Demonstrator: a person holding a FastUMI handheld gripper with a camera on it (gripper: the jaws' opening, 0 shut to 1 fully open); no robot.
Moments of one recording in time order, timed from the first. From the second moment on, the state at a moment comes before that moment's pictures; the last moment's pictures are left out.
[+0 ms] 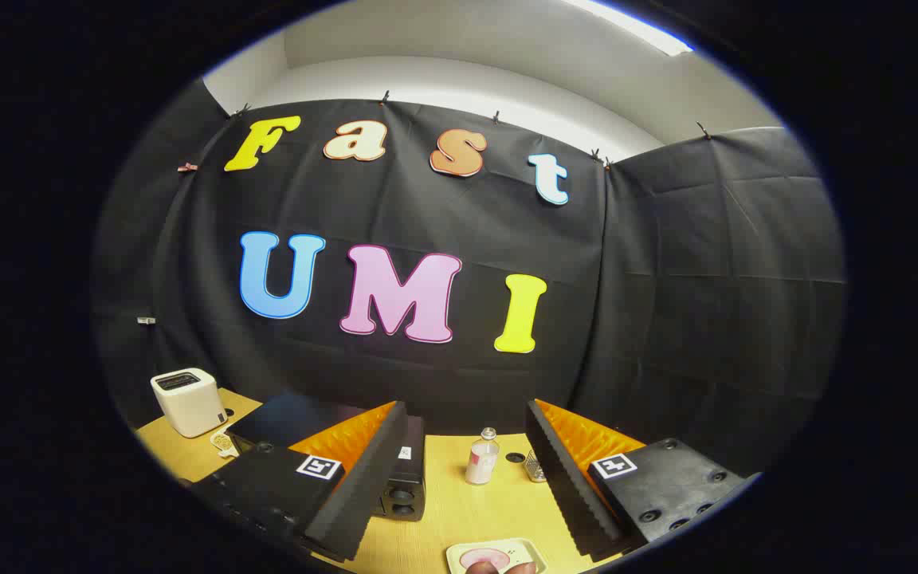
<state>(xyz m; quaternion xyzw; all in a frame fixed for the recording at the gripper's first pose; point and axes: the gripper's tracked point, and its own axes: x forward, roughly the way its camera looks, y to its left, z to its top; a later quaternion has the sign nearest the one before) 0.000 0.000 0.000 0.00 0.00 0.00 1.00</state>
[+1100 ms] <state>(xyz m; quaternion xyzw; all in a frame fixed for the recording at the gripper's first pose) 0.004 0.002 -0.002 -0.01 0.00 -0.01 1.00</state>
